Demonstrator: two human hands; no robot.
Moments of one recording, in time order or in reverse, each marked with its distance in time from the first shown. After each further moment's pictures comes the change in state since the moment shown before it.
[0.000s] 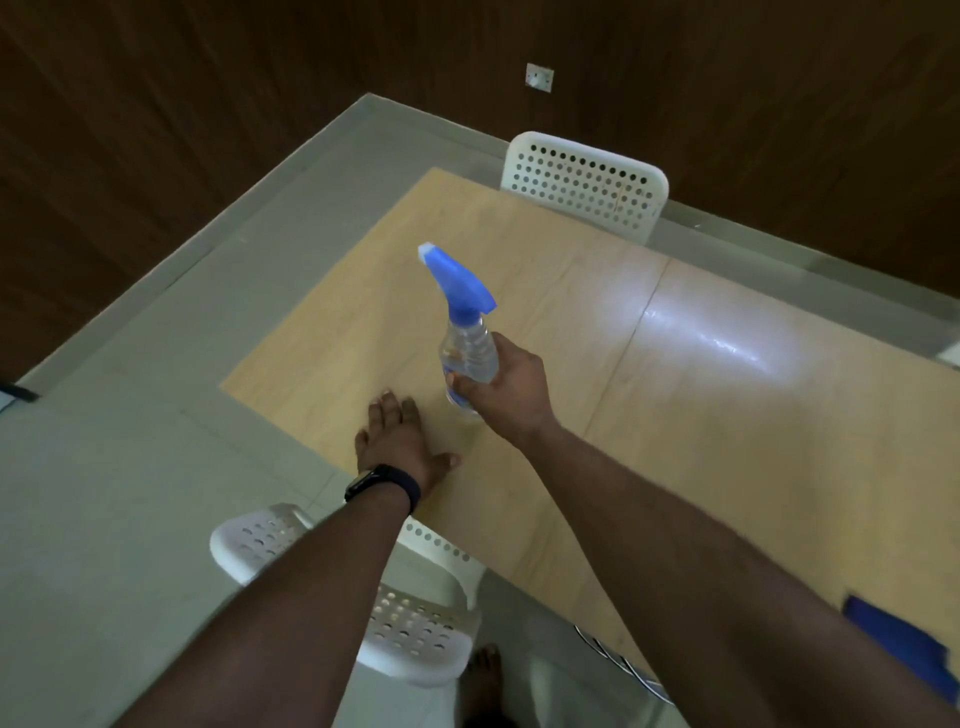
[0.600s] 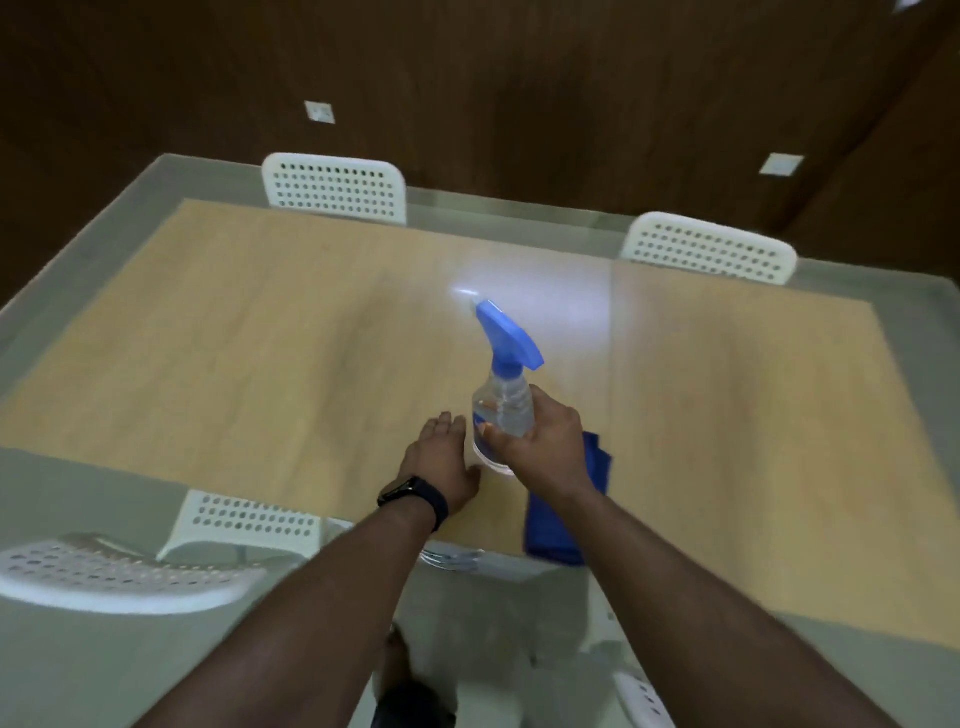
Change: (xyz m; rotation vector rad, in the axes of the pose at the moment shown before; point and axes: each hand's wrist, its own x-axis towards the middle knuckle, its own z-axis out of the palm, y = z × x) left_hand -0.225 0.267 0.132 0.084 -0.029 0.598; right_hand -0.286 0.100 -0.286 -0.089 0.425 0.121
